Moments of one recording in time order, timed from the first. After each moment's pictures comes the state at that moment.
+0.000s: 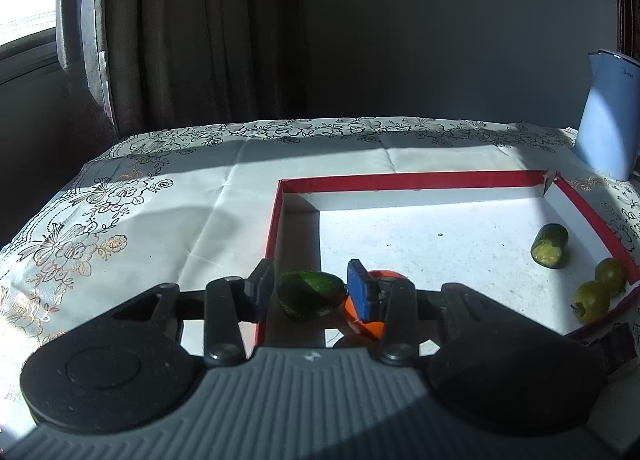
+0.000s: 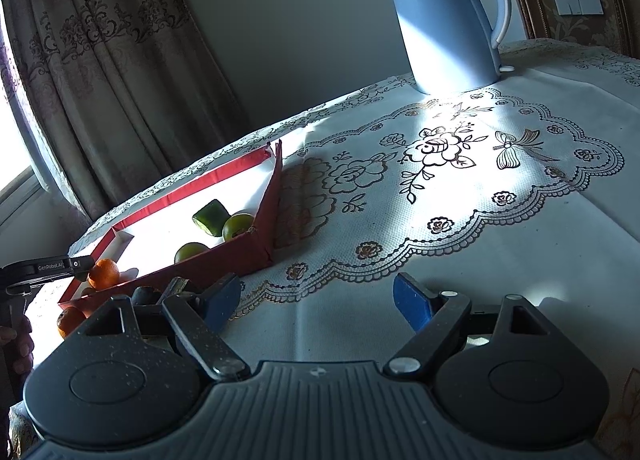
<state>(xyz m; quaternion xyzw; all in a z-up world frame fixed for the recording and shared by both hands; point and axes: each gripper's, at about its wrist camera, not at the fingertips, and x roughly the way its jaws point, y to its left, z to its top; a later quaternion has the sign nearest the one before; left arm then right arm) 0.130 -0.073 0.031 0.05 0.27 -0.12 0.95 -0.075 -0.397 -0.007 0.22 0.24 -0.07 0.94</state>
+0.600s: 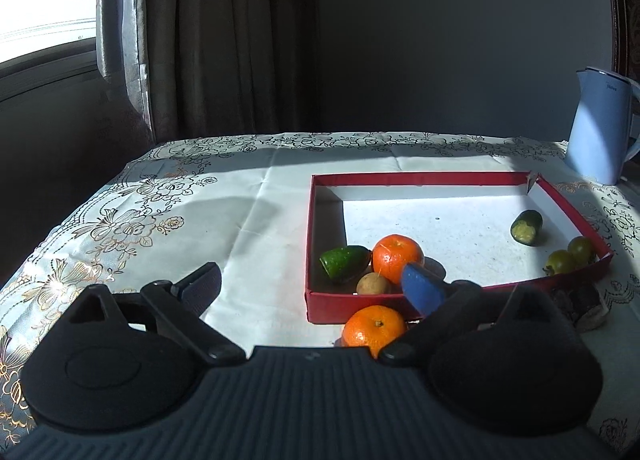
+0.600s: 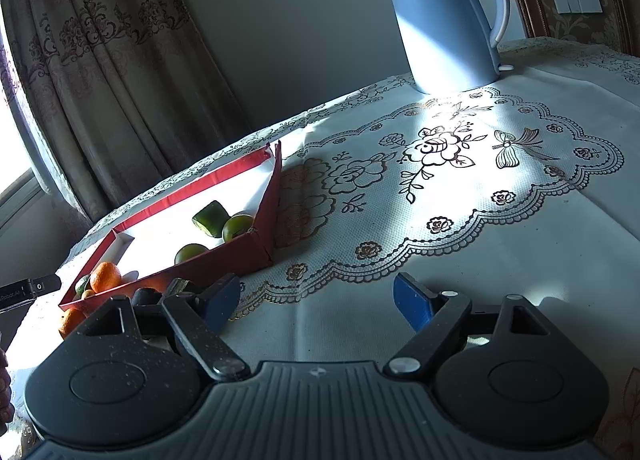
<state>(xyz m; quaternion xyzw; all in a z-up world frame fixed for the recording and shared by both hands) 0.049 -0.031 0.047 0.04 0.24 -0.10 0.96 -0.075 -0.396 -0.007 0.23 0.24 -0.07 0.94</state>
